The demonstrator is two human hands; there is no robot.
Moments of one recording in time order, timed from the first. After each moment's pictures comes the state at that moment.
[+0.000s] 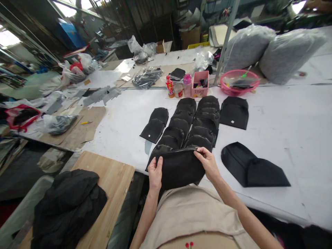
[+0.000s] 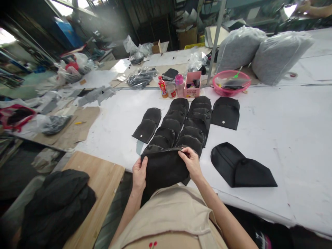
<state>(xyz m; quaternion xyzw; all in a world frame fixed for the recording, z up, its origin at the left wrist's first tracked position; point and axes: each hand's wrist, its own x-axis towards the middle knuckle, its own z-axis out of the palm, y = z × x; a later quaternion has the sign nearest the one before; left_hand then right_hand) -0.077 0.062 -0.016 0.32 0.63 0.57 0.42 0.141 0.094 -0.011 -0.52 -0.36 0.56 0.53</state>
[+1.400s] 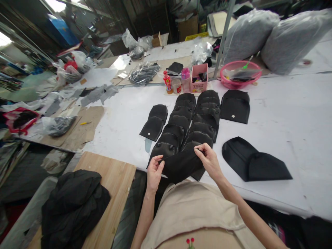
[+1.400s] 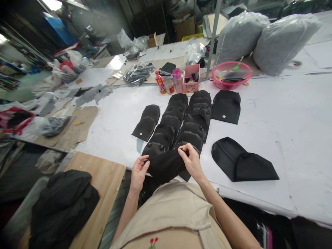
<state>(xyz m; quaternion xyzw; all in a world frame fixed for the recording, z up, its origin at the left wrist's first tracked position) -0.095 0.049 -0.011 0.41 0.62 0.48 0.47 0.143 0.090 0.012 -0.54 -0.48 0.47 0.51</state>
